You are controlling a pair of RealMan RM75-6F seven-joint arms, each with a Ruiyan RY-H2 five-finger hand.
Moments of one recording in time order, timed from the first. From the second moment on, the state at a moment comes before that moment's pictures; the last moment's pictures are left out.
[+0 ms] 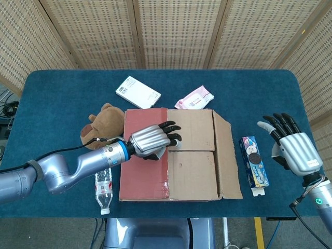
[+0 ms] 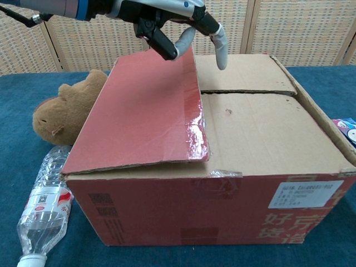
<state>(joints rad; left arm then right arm) -1.20 -1.14 -0.25 -1.71 1.46 0.50 -0.18 0.37 -0.82 0.13 -1.79 -1.53 1.29 0.13</state>
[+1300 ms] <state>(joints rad) -1.17 -1.02 -0.20 -1.78 1.39 0.57 -0.04 0.36 -0.83 0.15 -1.77 -1.53 1.30 0.14</state>
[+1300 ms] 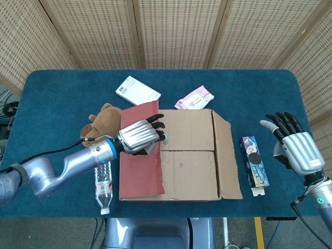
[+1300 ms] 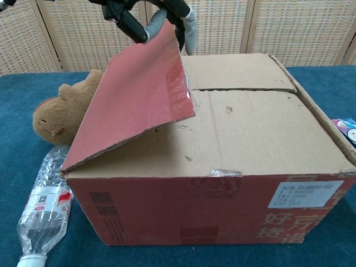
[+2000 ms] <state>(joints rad) -1.02 -0.73 -0.21 -1.89 1.51 0.71 -0.22 0.37 -0.82 0.15 -1.79 -1.54 1.29 0.12</state>
